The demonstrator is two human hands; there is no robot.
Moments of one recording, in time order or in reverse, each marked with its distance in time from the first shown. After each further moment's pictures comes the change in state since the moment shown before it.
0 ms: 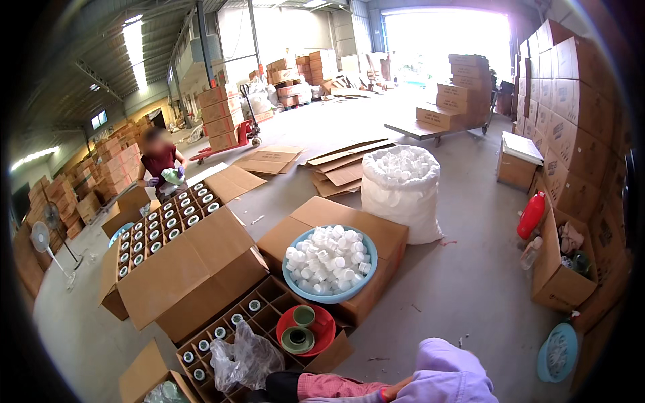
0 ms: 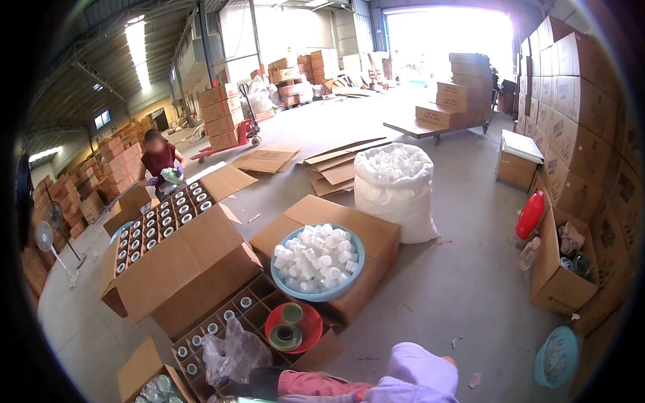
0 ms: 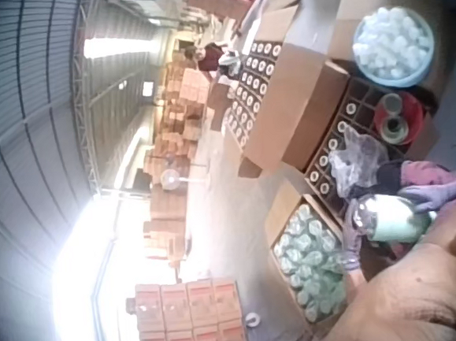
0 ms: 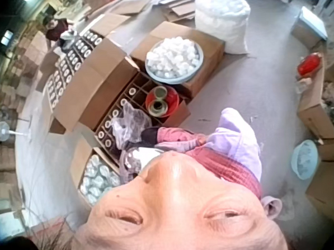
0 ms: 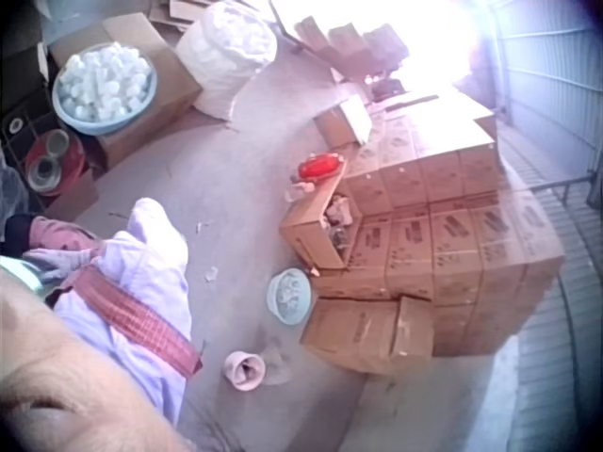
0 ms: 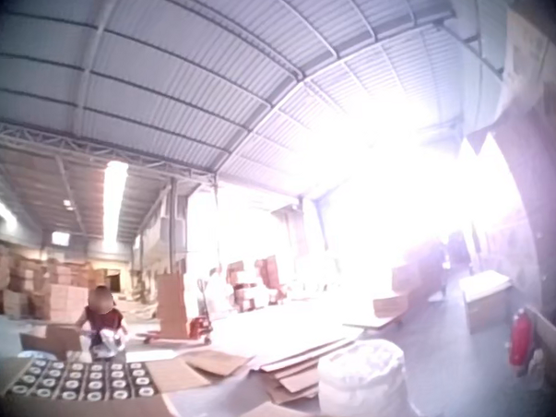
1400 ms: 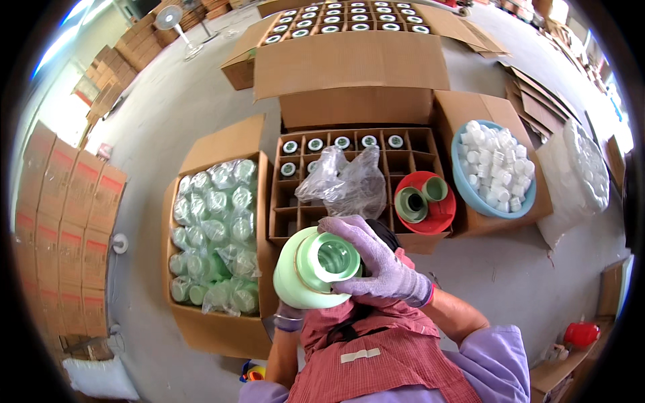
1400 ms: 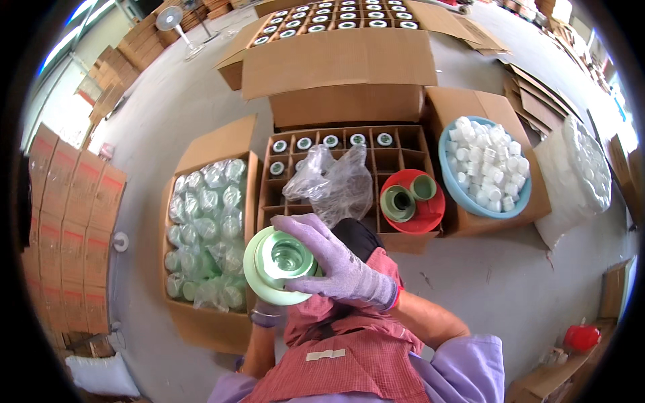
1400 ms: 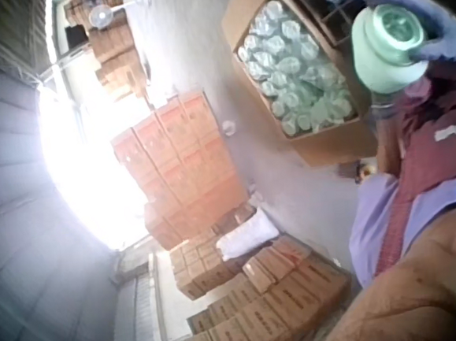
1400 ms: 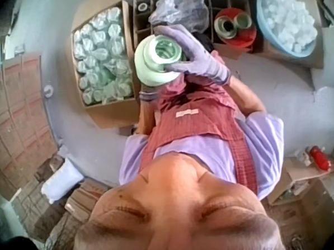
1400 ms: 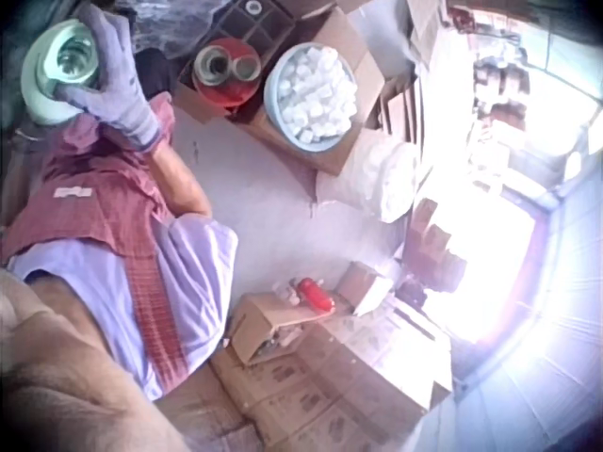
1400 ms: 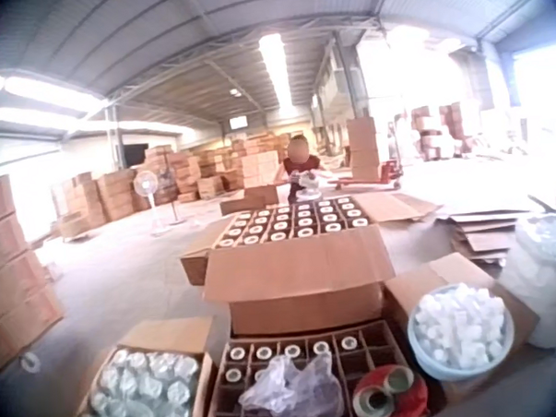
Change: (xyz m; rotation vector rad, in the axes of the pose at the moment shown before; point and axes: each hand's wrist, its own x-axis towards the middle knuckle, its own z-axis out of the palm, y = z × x) left_hand -0.100 -0.056 -0.045 -0.043 -0.055 -0.066; right_hand 0.084 -0.103 -0.006 0.170 -0.189 -0.359
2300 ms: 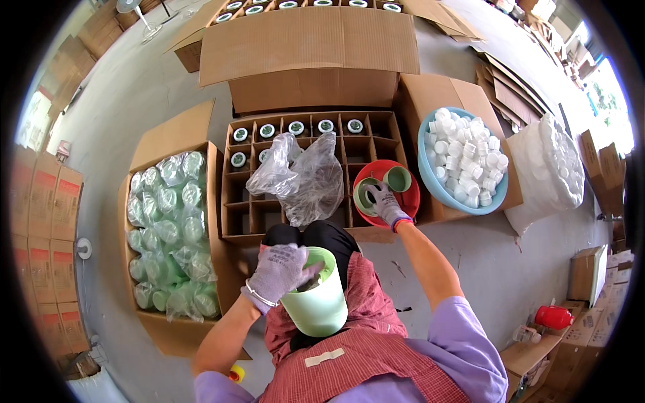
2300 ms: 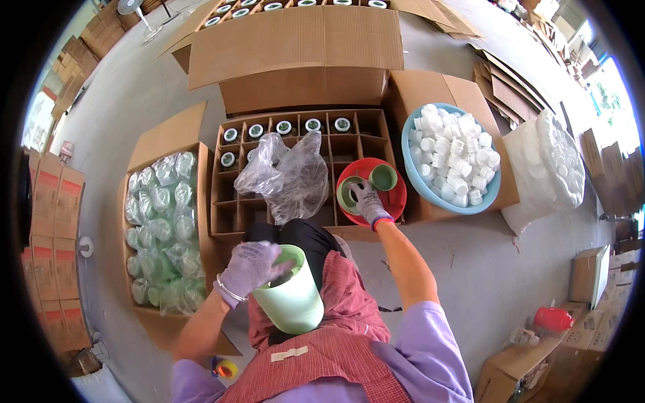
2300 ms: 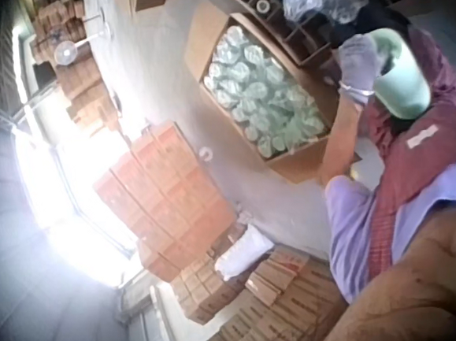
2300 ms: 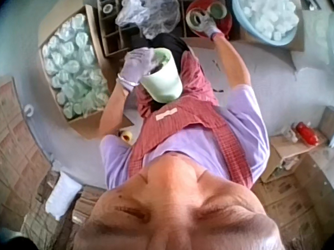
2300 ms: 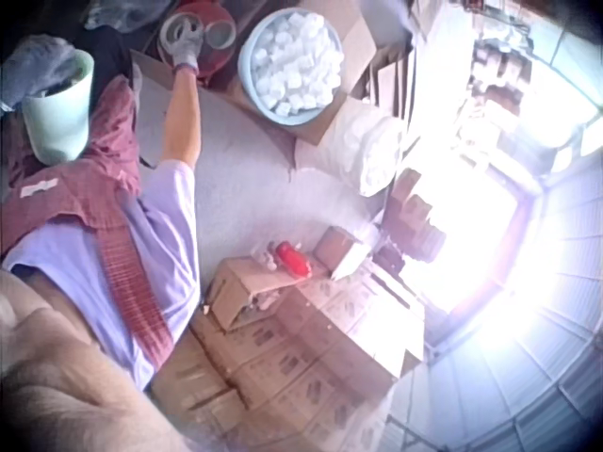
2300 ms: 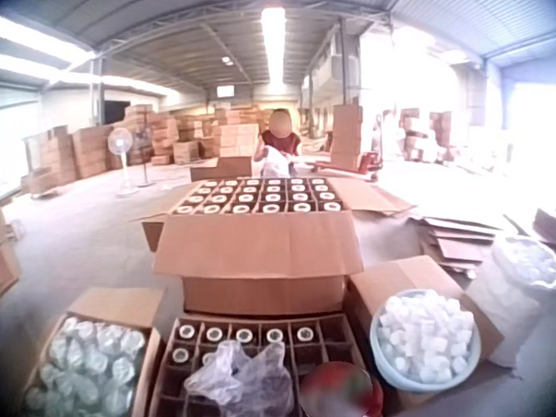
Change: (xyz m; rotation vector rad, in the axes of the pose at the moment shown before) left_hand 0.102 0.055 0.052 1.281 -0.615 0.047; right_hand -0.151 0.310 -0.167 -0.970 0.068 0.778
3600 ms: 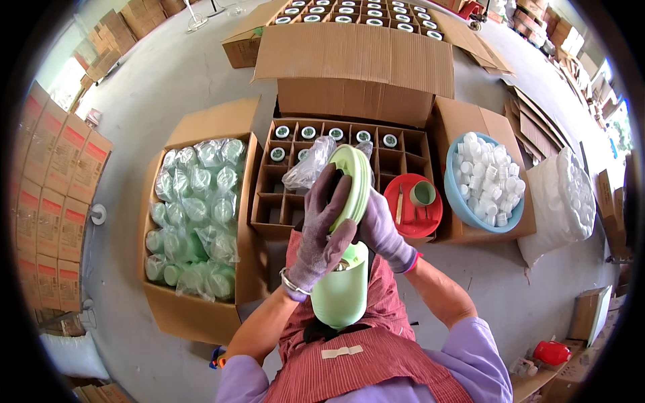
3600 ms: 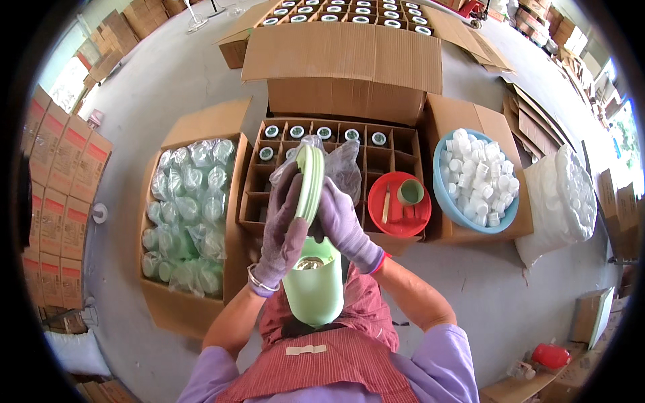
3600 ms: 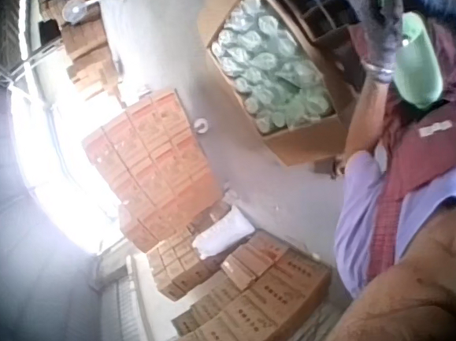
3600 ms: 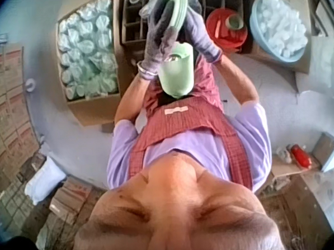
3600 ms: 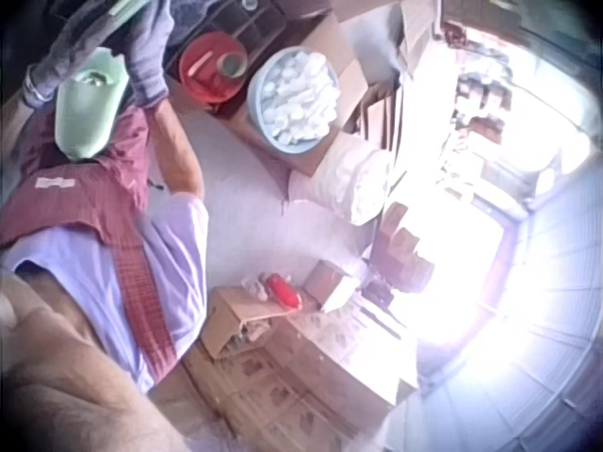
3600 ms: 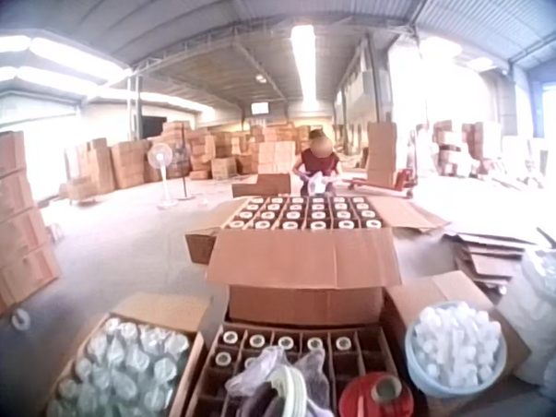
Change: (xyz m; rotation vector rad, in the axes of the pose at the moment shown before) left_hand -0.011 0.019 -0.031 -0.770 1.065 0.293; right_hand -0.064 -0.281 -0.148 0.831 0.157 -0.533
